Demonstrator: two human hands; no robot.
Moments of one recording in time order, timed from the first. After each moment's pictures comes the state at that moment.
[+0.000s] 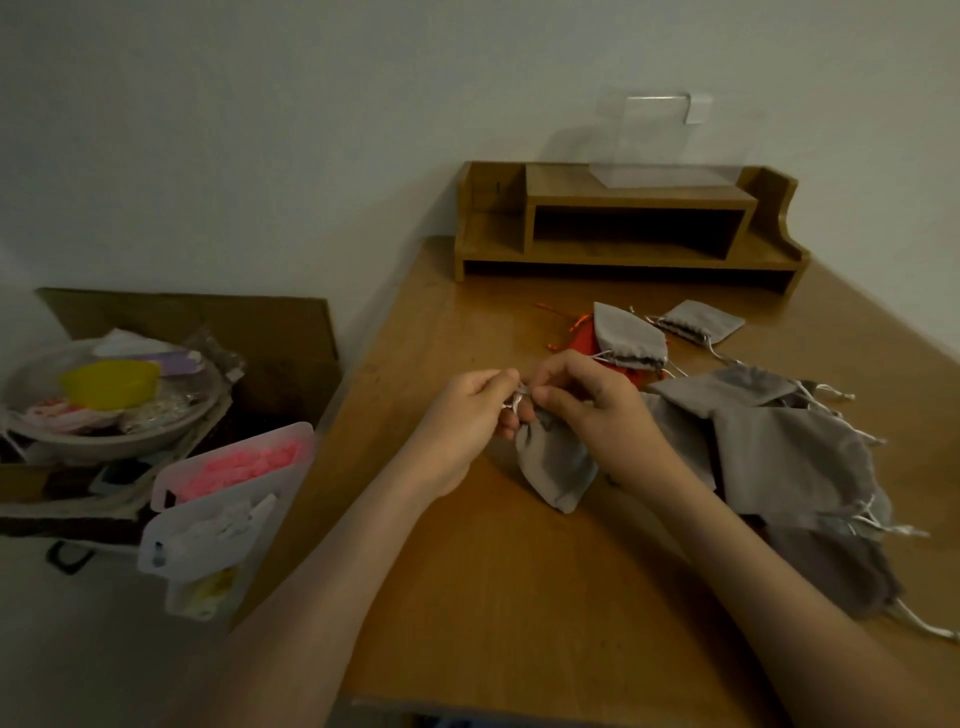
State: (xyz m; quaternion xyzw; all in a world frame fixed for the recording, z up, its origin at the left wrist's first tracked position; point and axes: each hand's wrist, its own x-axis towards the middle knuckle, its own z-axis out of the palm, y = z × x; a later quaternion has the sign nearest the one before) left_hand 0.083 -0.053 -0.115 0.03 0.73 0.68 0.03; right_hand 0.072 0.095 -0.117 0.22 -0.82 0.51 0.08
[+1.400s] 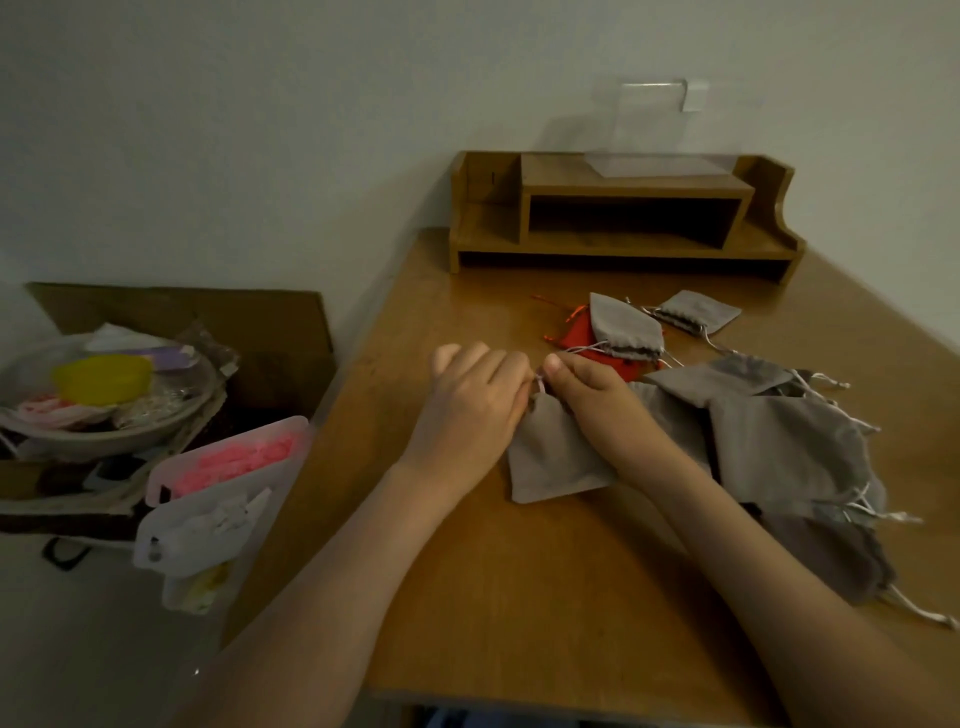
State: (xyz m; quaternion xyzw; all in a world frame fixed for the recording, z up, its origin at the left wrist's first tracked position) left_hand 0.083 -0.056 -0.129 0.24 0.87 0.10 -0.43; right_hand 0.077 0.091 -0.109 0.13 -0.81 0.57 -0.03
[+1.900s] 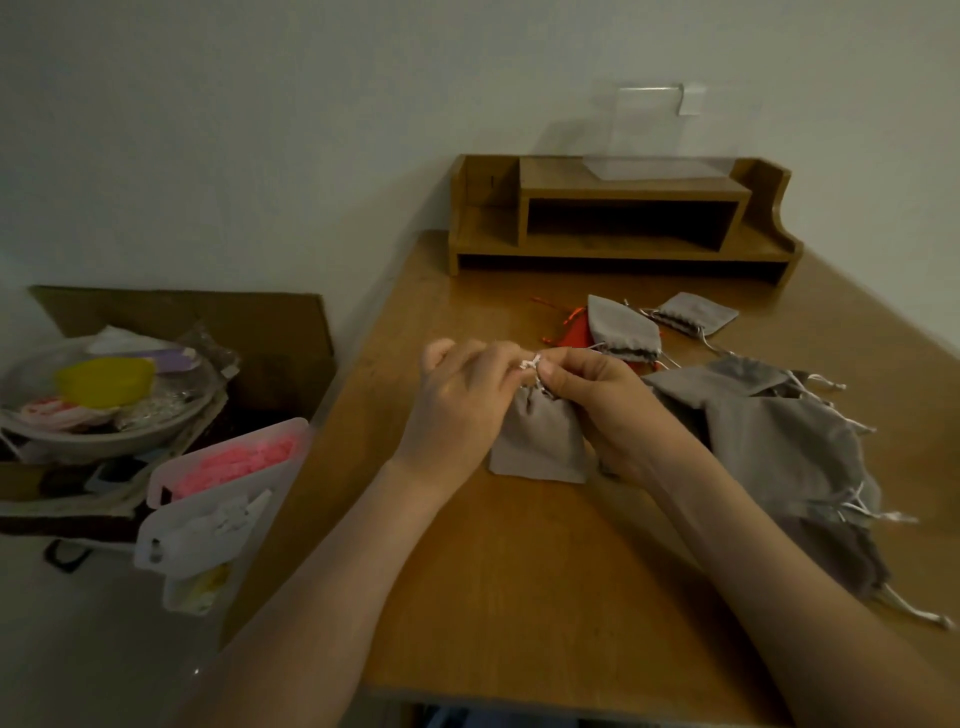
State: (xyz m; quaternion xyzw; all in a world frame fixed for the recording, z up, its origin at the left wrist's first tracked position) left_hand 0.078 -0.057 -0.130 0.26 0.80 0.18 -0.50; right_hand 0.072 0.097 -0.106 0.13 -0.64 0.74 -0.13
